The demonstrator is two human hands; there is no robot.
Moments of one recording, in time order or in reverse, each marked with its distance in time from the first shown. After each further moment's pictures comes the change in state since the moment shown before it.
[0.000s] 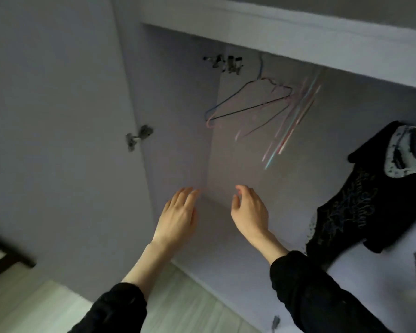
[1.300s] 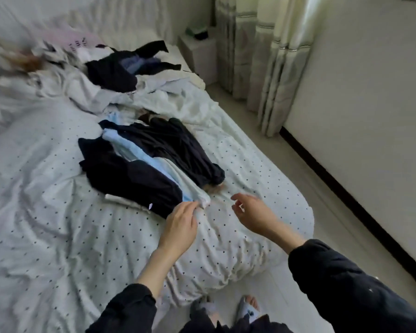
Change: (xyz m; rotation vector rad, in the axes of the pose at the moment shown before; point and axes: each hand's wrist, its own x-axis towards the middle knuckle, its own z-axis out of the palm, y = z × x) left_hand -0.717 -0.081 -0.215 0.228 0.765 -2.115; right_hand -0.617 -0.538 0.210 -0.020 -1.523 -2.077
